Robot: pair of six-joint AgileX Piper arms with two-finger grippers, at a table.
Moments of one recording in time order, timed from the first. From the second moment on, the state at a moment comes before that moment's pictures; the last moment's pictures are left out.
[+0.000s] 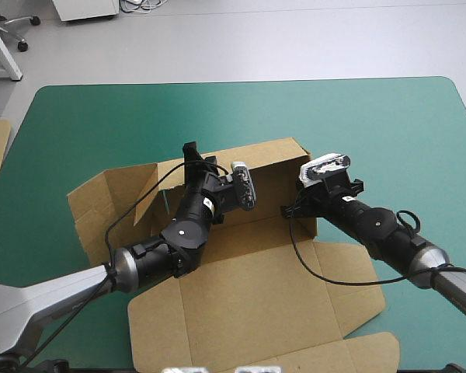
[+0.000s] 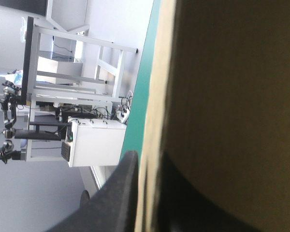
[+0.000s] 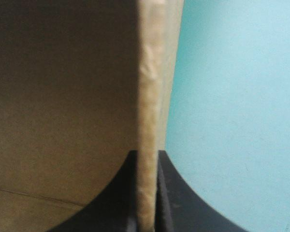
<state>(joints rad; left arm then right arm) -0.95 1.53 -1.01 1.48 0.70 -0.53 0.49 1.37 -0.76 1.24 -0.03 -1.18</state>
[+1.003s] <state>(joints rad) -1.26 1.40 -1.16 1.14 1.05 -0.45 0.49 1.37 -0.76 1.24 -0.03 -1.18</state>
